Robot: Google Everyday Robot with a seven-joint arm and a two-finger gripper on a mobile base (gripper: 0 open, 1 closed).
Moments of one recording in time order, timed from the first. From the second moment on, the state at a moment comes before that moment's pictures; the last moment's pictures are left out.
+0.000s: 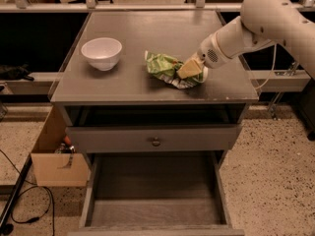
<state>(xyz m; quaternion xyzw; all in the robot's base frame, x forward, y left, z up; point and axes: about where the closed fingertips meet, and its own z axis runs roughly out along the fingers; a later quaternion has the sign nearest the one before) 0.669 -0.092 0.845 -0.44 0.82 0.18 0.31</state>
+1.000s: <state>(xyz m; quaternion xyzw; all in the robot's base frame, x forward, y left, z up) 0.660 -0.098 0.851 -0.44 0.83 0.18 0.30</state>
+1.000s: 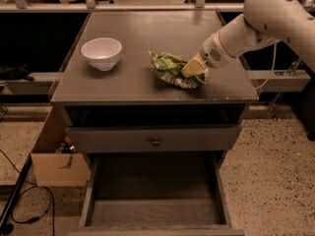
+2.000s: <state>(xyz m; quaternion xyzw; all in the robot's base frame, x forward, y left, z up) 0.528 -0.185 0.909 -0.41 0.84 0.17 0.31</state>
